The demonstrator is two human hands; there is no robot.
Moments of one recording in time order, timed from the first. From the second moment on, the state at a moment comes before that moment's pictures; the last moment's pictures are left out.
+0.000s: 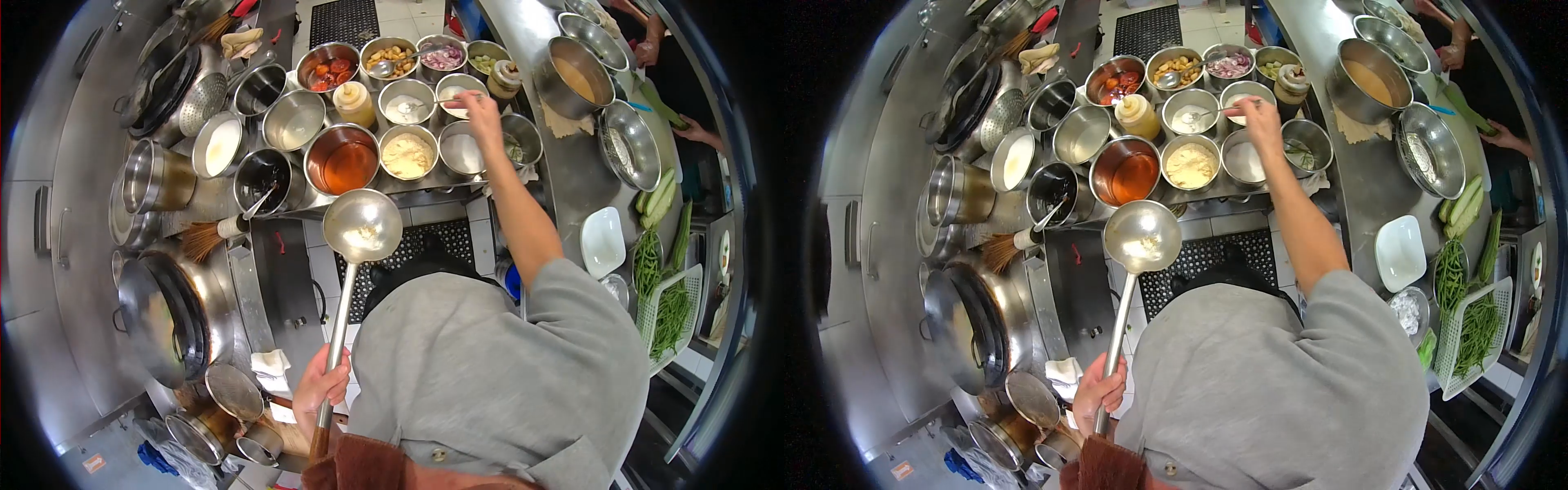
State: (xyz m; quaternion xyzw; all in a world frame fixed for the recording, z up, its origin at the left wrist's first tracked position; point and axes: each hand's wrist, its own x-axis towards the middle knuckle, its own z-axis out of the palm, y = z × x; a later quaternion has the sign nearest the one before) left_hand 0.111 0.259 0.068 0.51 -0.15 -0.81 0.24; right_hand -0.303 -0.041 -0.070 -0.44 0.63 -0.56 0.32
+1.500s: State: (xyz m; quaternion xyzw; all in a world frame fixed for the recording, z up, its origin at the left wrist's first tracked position) left_hand 0.107 0.232 0.060 0.48 -0.19 -0.83 0.19; right_hand -0.289 0.034 -0.092 -0.51 0.60 -0.50 0.37
